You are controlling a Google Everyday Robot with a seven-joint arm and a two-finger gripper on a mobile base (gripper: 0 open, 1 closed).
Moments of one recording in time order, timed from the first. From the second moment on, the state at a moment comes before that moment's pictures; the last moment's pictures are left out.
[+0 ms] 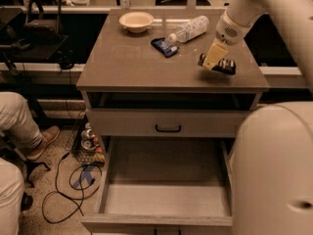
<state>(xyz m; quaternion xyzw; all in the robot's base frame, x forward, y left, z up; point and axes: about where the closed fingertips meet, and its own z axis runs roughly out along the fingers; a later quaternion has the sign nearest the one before) 0.716 -0.186 0.860 -0.53 0.83 0.05 0.18</state>
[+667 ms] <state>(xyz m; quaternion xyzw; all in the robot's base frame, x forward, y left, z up) 0.597 -0.217 0.957 -0.44 0.85 0.05 0.29</state>
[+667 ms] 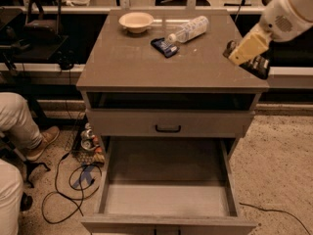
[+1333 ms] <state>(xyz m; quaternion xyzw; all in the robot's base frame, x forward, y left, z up) 0.565 -0.223 0.939 -0.43 0.86 0.05 0.26</state>
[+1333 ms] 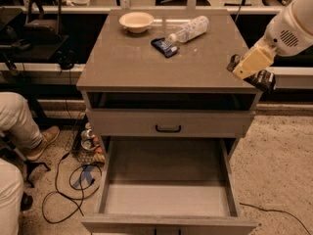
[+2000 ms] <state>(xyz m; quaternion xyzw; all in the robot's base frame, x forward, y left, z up) 0.548 -0.214 0.846 -0.39 0.89 0.12 0.22</state>
